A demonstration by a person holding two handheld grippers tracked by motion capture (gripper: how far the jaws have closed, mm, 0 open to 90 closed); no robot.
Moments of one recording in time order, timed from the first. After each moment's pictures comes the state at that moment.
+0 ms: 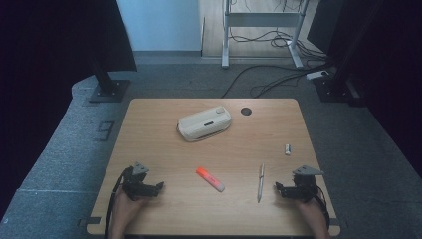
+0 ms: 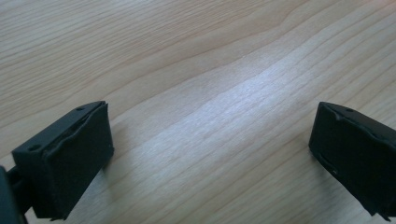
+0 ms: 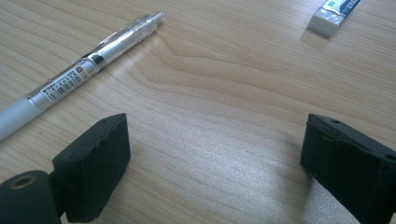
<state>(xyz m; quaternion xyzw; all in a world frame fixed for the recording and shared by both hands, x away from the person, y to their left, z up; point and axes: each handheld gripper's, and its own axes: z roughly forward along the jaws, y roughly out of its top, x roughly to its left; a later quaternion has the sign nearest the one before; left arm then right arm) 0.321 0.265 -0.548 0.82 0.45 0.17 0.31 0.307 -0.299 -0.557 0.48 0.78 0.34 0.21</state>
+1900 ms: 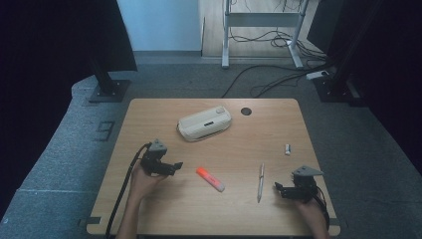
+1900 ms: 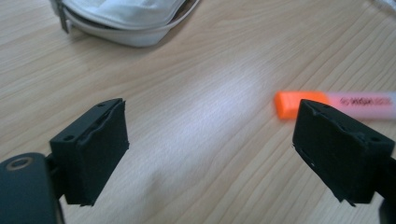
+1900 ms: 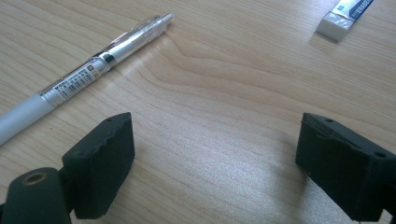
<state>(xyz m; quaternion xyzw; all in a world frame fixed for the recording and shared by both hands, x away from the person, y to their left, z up) 0.379 0.210 -0.492 0.84 0.38 0.12 0.37 0.306 -0.298 -0.556 0.47 0.78 0.35 0.20</state>
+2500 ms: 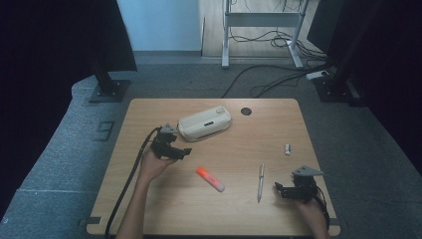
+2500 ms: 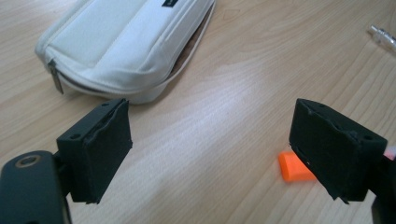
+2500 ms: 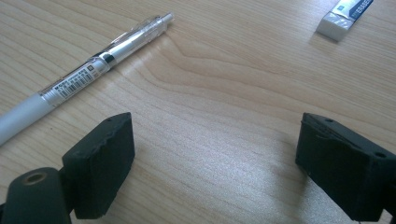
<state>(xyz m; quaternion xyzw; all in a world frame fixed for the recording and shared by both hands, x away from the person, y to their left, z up) 0.423 0.181 -0.470 0.85 0.36 0.11 0.37 0.306 -0.298 -0.556 0.47 0.78 0.35 0.20</state>
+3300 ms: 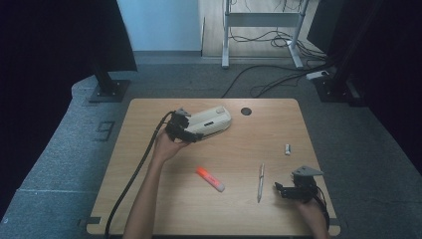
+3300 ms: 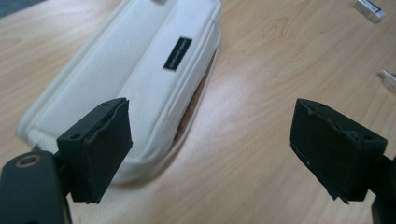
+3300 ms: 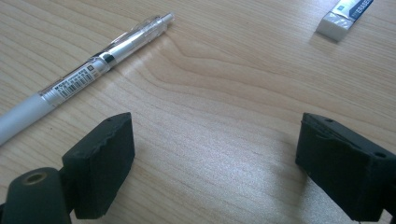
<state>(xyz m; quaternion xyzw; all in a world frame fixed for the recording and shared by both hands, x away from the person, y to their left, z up) 0.484 0.139 -0.459 0.85 0.36 0.09 0.36 0.306 -0.298 -0.556 0.47 0.78 0.35 0.20</state>
